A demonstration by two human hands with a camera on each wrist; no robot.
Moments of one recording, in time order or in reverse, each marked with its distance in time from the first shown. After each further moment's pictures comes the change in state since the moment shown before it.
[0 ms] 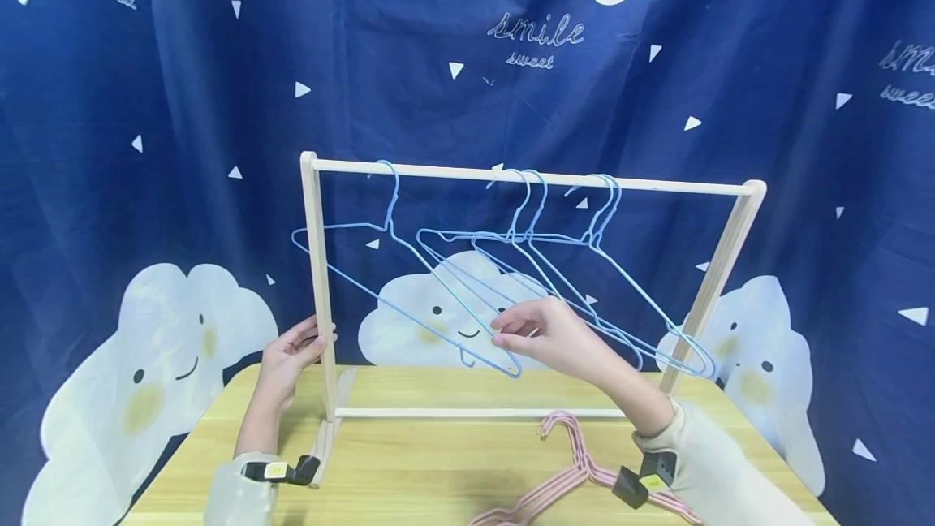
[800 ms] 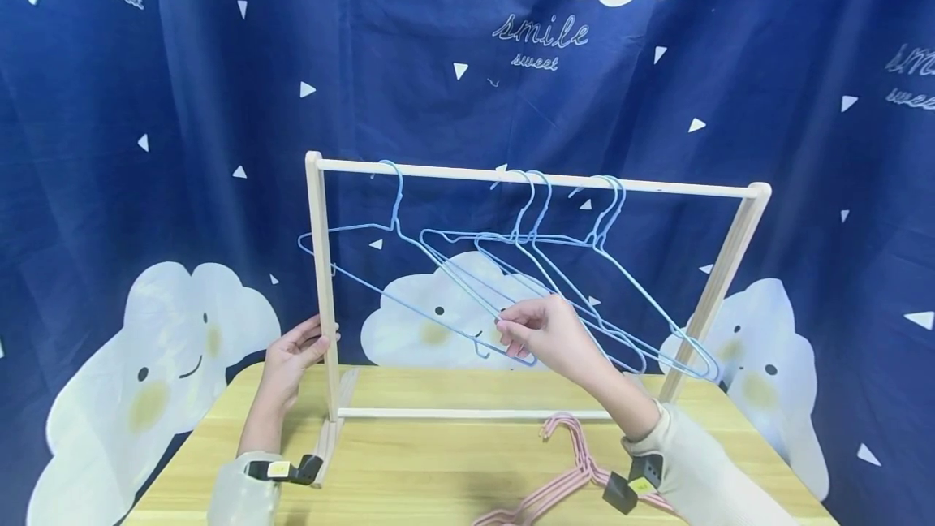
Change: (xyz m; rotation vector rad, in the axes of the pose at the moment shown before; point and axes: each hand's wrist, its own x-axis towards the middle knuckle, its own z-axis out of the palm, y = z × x) left_hand -0.001 0.000 -0.001 0.036 0.010 -0.037; right_hand 0.007 0.000 0.016 0.206 0.176 0.081
